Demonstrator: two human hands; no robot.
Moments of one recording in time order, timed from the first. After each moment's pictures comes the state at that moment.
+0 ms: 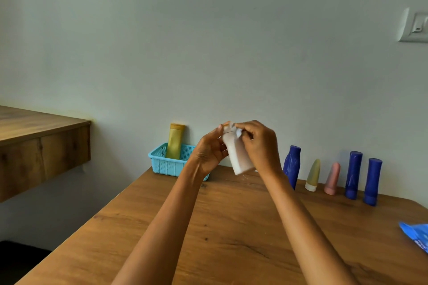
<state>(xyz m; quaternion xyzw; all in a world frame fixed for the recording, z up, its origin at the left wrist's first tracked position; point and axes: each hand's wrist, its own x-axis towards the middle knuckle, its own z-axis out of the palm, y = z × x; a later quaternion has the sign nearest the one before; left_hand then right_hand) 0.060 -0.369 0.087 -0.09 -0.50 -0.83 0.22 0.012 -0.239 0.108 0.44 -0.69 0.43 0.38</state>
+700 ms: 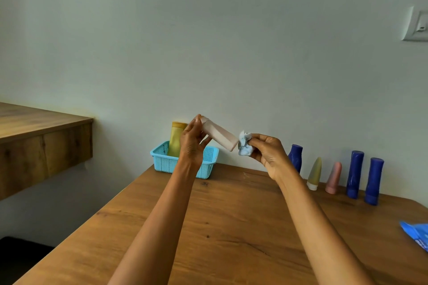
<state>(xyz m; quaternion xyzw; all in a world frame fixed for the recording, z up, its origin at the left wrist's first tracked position) 0.063 -0.397 0.086 -0.02 -0.37 -0.84 0.40 -0.006 -0.229 0.099 0.27 -0.59 0.75 -0.10</state>
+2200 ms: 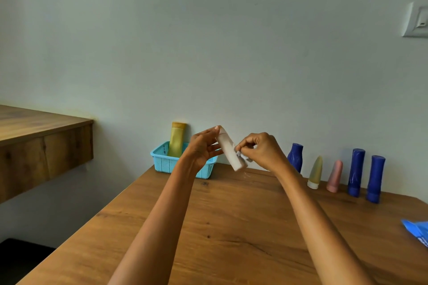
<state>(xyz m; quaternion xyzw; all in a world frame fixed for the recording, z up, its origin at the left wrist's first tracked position) 0.064 -0.389 0.087 0.03 -0.54 -0.81 0.24 -0.004 -0.224 0.103 0.47 -0.77 0.41 0.14</state>
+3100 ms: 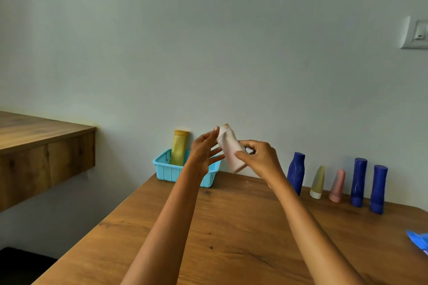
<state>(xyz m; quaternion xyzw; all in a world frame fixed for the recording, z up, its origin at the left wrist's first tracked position) 0.064 -0.386 0.096 0.09 -0.53 -0.79 0.29 0.001 -0.240 0.097 0.40 -0.77 0.48 0.14</state>
